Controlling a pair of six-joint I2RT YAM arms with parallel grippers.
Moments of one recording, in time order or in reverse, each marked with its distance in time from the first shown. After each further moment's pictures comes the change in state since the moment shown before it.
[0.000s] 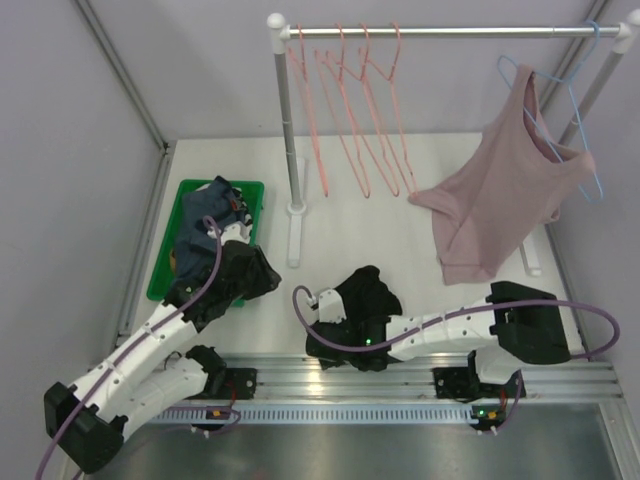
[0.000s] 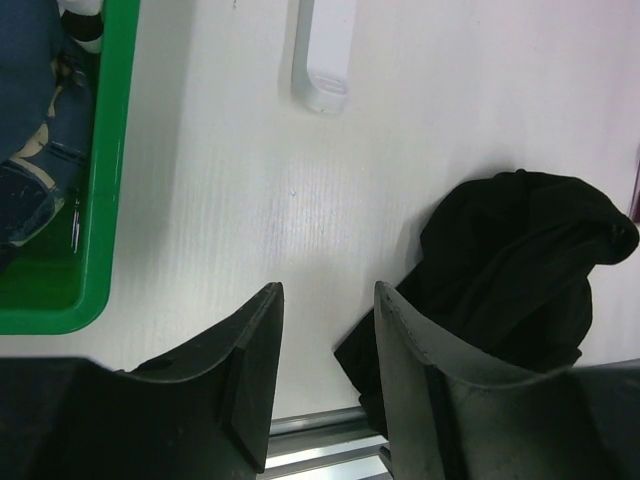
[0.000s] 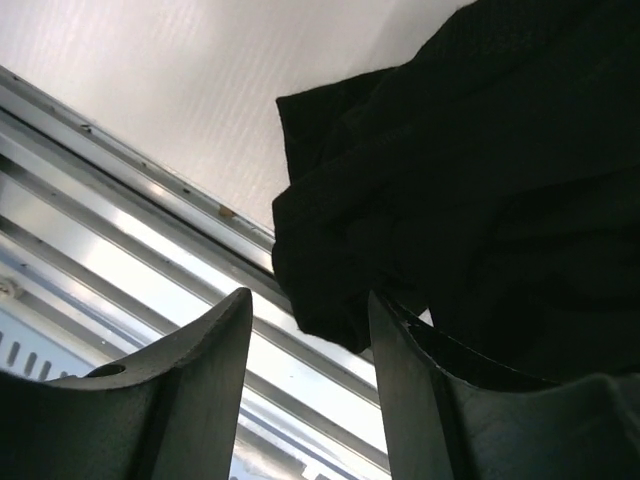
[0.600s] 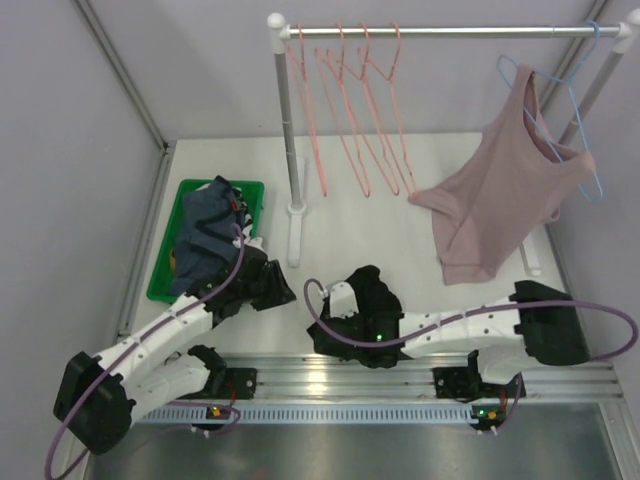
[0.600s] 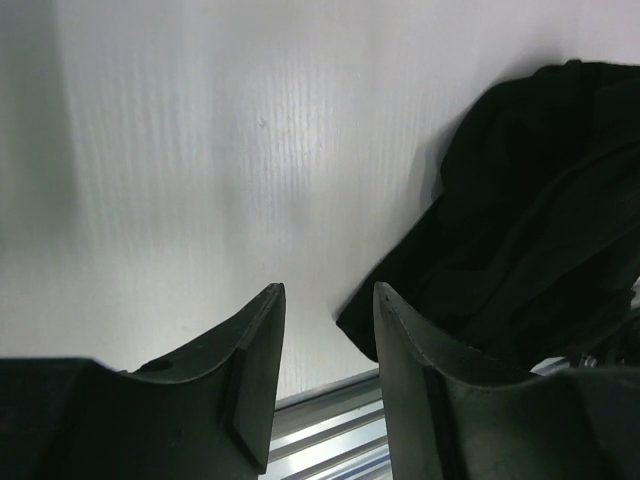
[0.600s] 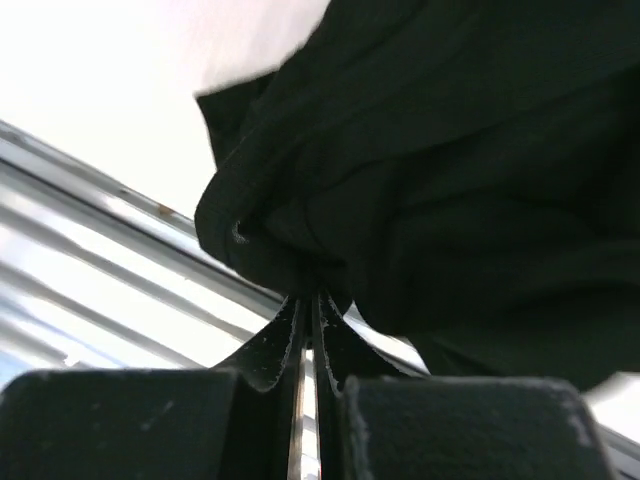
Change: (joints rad) left arm 0.006 0.121 -0.109 0.129 0.201 0.029; right arm 0.000 -0.008 0.007 -0.124 0.063 0.034
